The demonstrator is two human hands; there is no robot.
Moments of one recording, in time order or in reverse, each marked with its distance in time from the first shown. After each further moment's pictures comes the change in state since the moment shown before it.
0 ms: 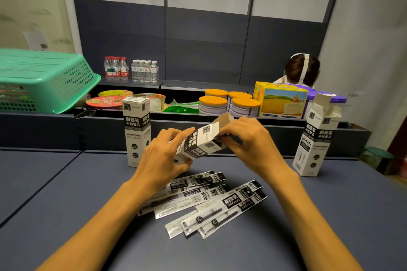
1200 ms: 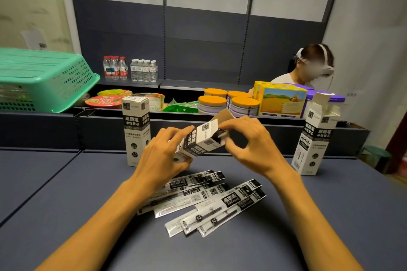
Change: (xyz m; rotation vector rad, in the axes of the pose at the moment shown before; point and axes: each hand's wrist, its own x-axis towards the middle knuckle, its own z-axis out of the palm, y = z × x) left_hand 0.001 0.003 -0.003 -0.004 0.014 0.000; right_hand -0.004 -0.003 -0.006 0.233 0.012 0.109
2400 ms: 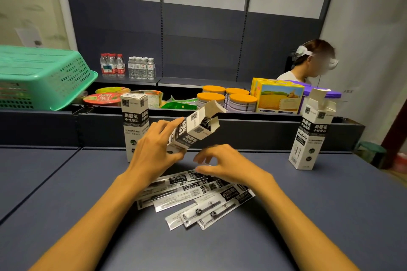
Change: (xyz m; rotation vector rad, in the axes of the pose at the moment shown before) left_hand 0.000 -0.012 -0.003 -0.043 0.016 -0.075; right_hand -0.012 -0.008 0.051 0.111 -0.592 0.258
